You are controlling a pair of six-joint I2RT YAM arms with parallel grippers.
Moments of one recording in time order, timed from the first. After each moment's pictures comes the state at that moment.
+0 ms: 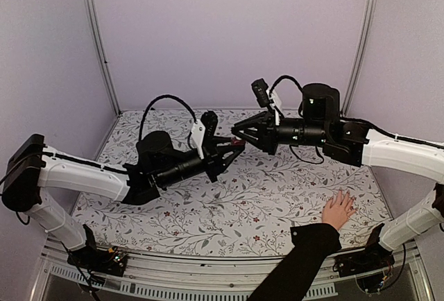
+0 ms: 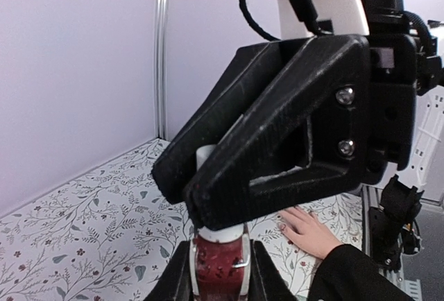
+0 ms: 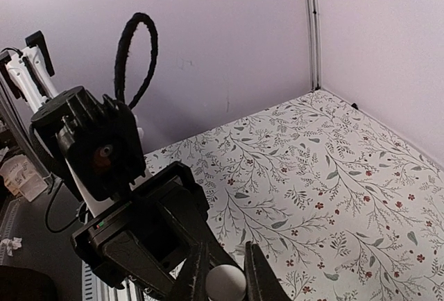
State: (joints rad) left arm -1.06 1.53 0.78 0.83 0.01 -0.07; right arm 0.90 1.38 1.09 0.10 -0.35 0.14
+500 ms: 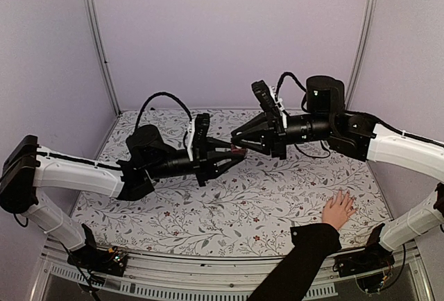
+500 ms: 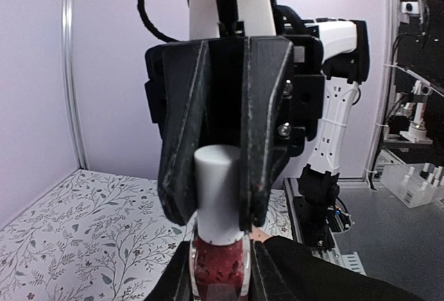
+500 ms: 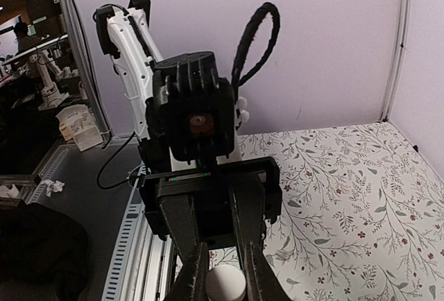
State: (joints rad) left arm -1.00 1.48 0.76 0.87 0.41 -0.08; right arm 0.90 1.35 1.15 0.02 -0.65 -0.02
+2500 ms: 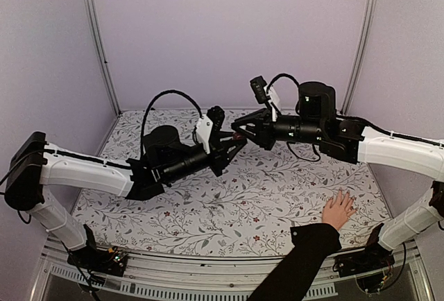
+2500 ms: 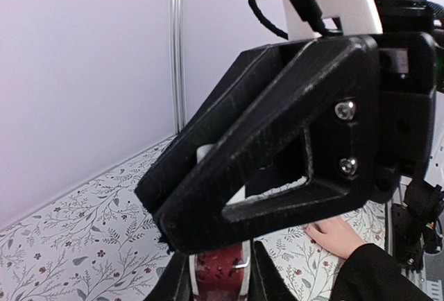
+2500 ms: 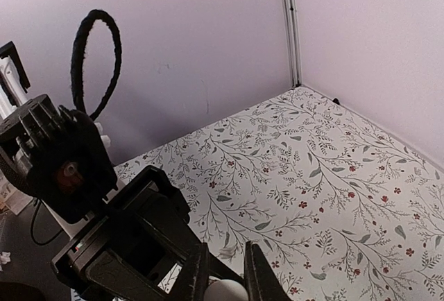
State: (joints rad) left arm -1.06 1.55 0.85 0.74 -0.05 -0.02; right arm 0.89 1.41 1.12 0.10 -0.30 0.16
